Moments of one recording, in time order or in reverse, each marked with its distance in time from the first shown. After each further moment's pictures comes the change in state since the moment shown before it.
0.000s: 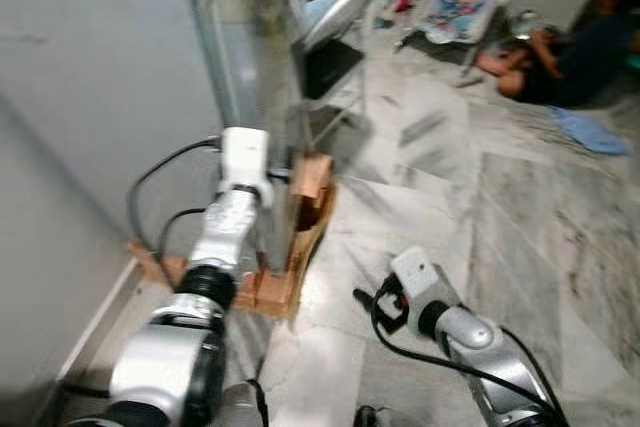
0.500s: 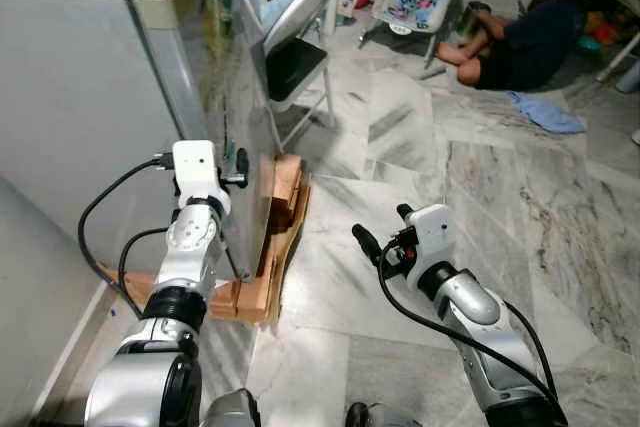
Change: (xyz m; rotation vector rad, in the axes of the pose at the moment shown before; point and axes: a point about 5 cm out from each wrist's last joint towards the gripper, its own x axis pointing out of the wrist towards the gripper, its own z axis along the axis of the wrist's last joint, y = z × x) left arm -0.044 0.111 -0.009 0.102 -0.032 0.412; right arm -0.009 -0.022 0.061 0.072 -0.400 -0.167
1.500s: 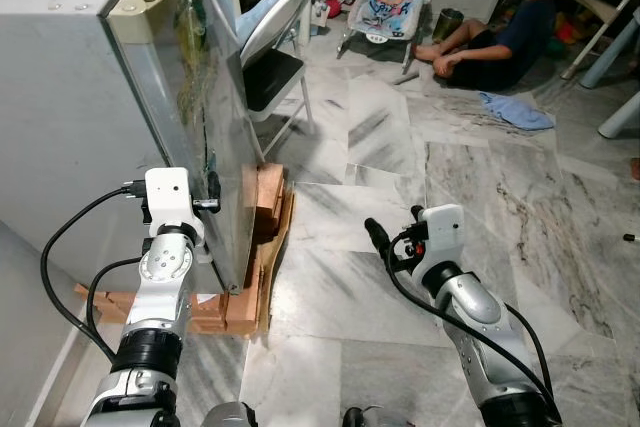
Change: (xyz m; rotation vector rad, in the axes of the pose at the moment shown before) left arm -0.028 0.033 -0.016 0.058 0.012 0.125; right arm 0.001 -0.004 -0.006 0.082 -0.011 -0.056
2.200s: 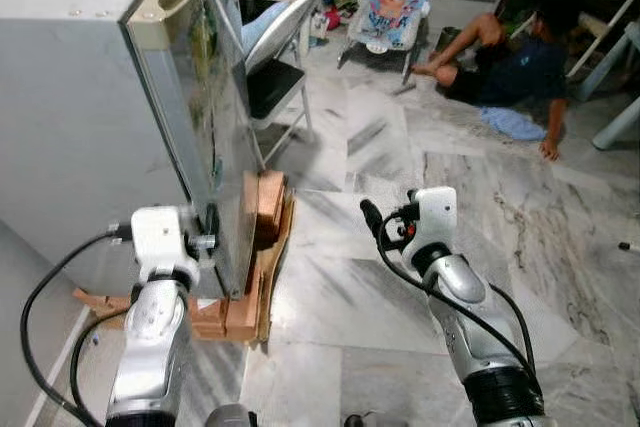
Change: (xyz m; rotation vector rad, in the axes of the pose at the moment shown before) left arm -0.054 -0.003 -0.001 -0.047 -0.027 -0.058; right arm 0.023 -0.006 0.012 0.009 -0.046 -0.108
